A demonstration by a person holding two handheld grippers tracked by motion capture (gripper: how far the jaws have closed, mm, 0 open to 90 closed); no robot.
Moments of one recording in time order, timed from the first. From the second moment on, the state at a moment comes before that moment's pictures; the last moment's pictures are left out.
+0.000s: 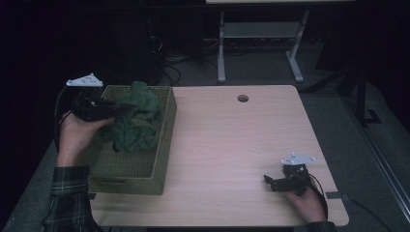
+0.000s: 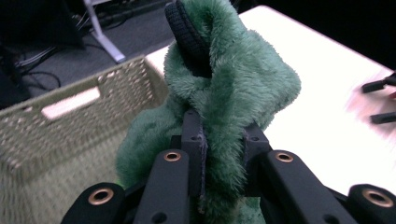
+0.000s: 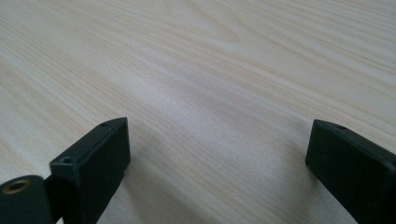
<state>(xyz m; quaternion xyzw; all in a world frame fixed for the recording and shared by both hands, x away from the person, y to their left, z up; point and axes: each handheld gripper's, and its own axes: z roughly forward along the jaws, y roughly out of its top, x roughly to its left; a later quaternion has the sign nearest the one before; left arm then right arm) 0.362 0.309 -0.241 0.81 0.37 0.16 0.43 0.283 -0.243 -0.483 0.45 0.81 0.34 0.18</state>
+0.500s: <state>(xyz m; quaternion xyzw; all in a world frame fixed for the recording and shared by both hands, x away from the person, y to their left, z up) 0.366 0.272 -0.224 0.81 0.33 0.14 0.46 0.283 -0.243 -0.483 0.45 0.81 0.34 0.18</state>
